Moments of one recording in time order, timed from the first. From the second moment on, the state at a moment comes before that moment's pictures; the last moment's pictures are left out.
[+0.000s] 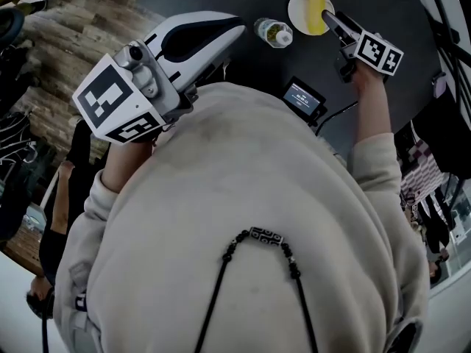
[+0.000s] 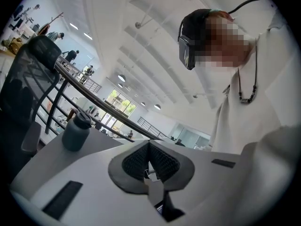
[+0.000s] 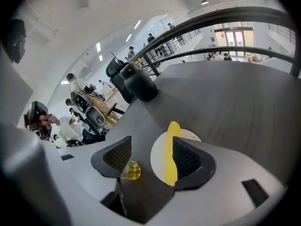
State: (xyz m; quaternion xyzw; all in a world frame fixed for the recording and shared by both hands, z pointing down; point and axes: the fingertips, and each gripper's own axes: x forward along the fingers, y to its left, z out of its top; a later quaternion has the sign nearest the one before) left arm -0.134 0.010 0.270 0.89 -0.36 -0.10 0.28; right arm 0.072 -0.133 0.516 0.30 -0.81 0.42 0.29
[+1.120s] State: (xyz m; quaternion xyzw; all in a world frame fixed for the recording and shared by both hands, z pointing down) left arm -0.143 0.013 0.282 0.88 -0.38 -0.08 0.29; right arm 0.084 -0.130 0.611 0.29 -0.76 0.44 0.38
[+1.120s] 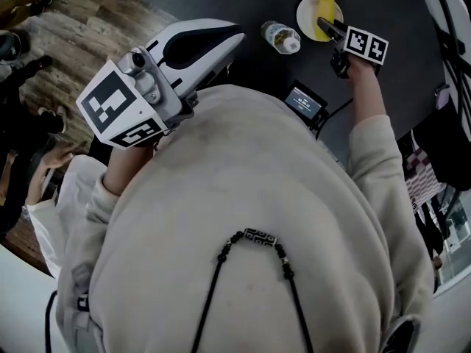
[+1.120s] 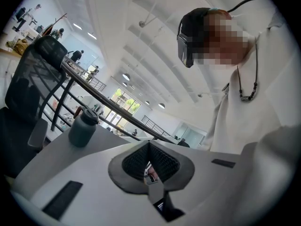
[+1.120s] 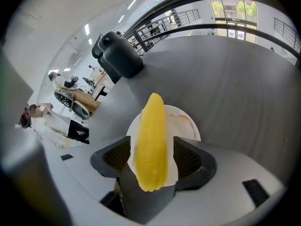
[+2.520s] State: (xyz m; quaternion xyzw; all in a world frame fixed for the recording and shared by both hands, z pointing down) left arm -0.101 0.015 0.240 0.92 -0.31 -0.06 0.22; right arm 0.085 -0.127 0.500 0.33 -0.81 0.40 0.25
